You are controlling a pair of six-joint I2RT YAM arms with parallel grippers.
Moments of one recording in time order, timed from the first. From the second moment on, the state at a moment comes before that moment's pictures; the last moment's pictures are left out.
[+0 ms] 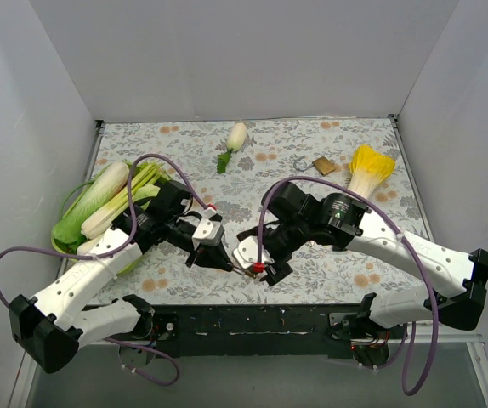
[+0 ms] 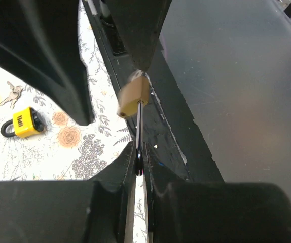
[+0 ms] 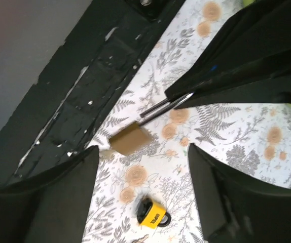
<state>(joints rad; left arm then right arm) -0.63 1.07 1.00 -0.86 1.19 0.83 1.13 1.30 1.39 -1.05 -0.63 -1.02</state>
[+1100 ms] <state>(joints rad) -0.60 1.05 0.92 -0.29 1.08 -0.01 0.94 1.15 1.25 -0.80 -0.56 -0.44</state>
